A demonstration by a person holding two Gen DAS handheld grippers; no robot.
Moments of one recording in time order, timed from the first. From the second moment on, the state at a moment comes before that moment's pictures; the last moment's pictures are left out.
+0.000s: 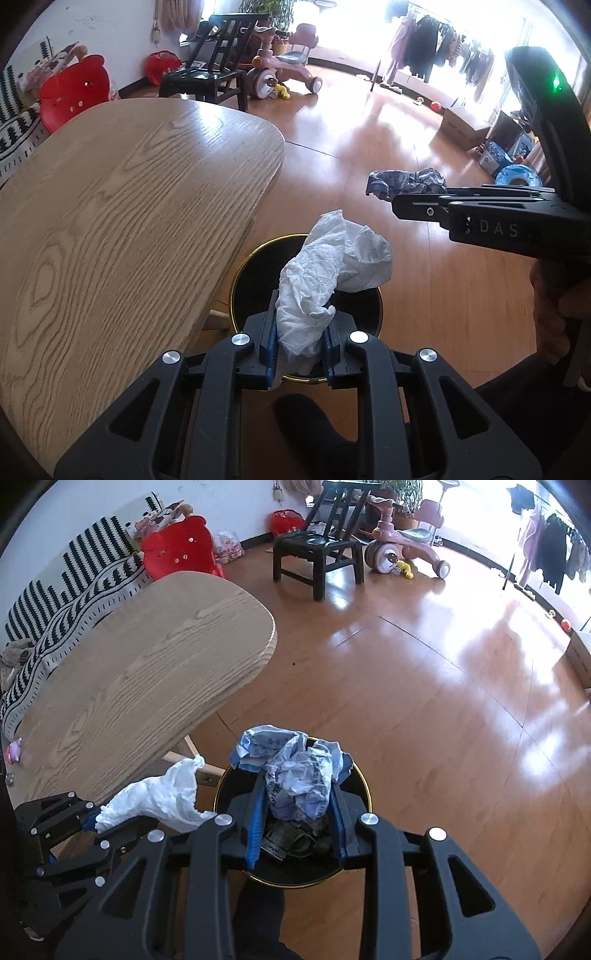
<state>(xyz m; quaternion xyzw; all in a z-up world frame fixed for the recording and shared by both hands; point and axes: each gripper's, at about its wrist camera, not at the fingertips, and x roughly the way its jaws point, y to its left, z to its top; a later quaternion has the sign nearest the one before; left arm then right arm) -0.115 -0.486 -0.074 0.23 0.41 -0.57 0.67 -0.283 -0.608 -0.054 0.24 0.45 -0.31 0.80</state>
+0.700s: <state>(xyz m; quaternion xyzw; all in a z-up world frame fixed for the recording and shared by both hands) -0.114 -0.494 -0.083 0.23 0.41 -0.58 0.67 -0.282 -0.603 -0.054 0.25 0.45 -0.31 0.80</state>
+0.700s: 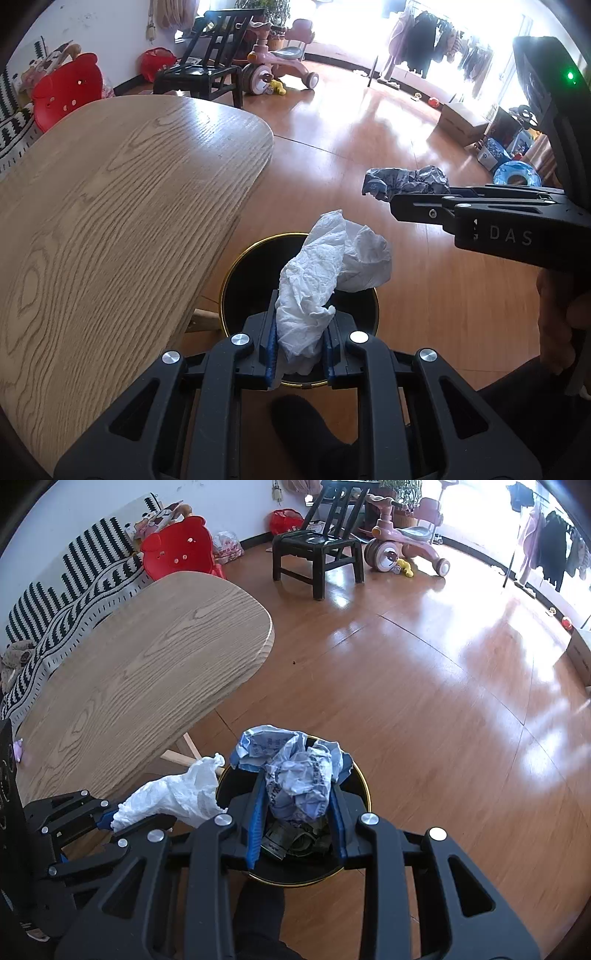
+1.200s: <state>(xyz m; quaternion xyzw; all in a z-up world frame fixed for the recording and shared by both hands) -0.113 -0.497 -0.085 0.23 0.42 -0.58 0.66 -0.281 -0.606 -0.055 0.25 0.45 -0.31 0.80</state>
